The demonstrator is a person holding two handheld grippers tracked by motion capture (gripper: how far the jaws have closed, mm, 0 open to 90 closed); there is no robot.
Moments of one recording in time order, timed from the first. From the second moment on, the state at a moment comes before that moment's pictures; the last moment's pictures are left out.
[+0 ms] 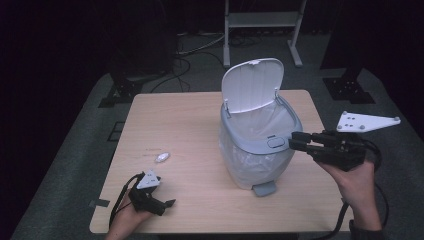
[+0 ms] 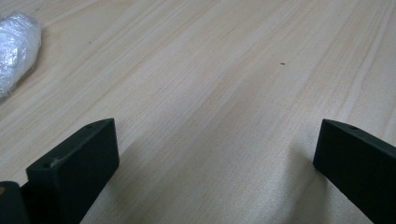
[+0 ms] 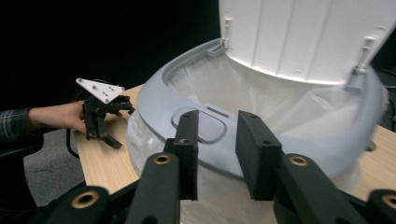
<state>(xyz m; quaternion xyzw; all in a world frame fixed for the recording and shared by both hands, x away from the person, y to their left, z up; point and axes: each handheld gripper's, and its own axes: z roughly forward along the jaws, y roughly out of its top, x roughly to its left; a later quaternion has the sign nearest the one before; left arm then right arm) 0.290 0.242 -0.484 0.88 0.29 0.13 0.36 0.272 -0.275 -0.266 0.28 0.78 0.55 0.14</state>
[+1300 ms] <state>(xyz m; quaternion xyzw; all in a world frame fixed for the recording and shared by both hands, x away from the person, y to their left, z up) 0.291 0.244 -0.484 0.87 0.29 0.13 0.36 0.266 -0.319 -0.363 0.39 0.76 0.47 0.24</state>
